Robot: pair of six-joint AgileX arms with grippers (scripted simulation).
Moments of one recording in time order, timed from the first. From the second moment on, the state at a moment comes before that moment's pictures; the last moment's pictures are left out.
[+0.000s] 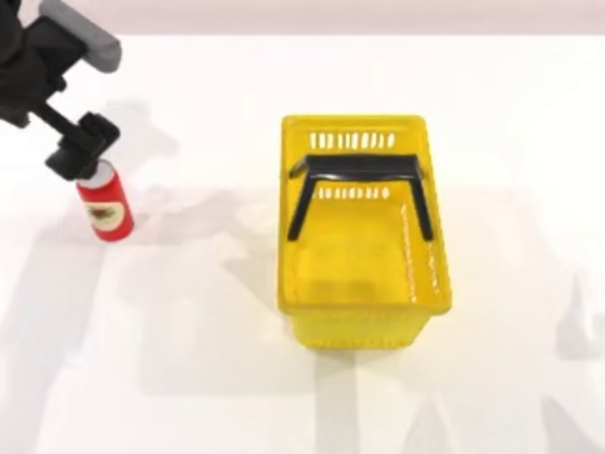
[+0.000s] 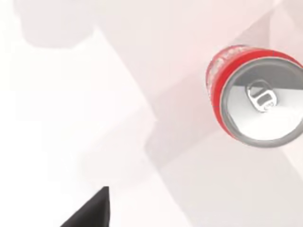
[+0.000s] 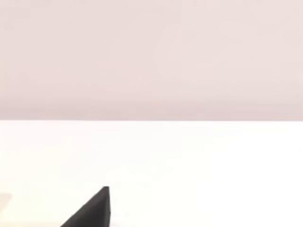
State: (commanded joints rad) left arm -0.12 1.89 1.63 -1.10 0.00 0.59; right arm 0.00 0.00 0.00 0.00 0.00 0.00
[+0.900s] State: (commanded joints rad) left arm -0.14 2.19 1.81 -1.19 0.00 0.68; right arm 0.00 0.00 0.00 0.00 0.00 0.00
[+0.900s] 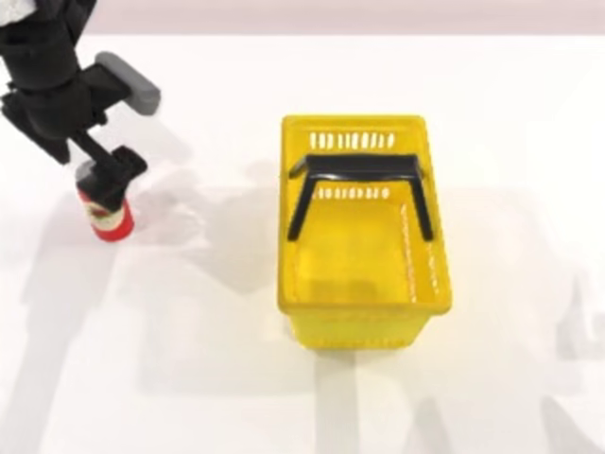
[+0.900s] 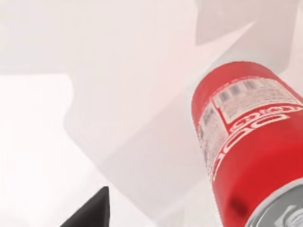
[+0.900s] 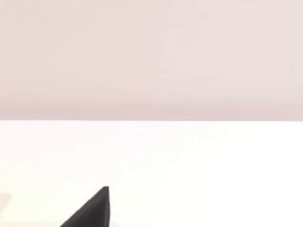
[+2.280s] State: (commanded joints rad) left arm -0.14 2.21 1.72 -1.08 0.00 0.68; right arm 0.00 0.00 0.00 0.00 0.00 0.00
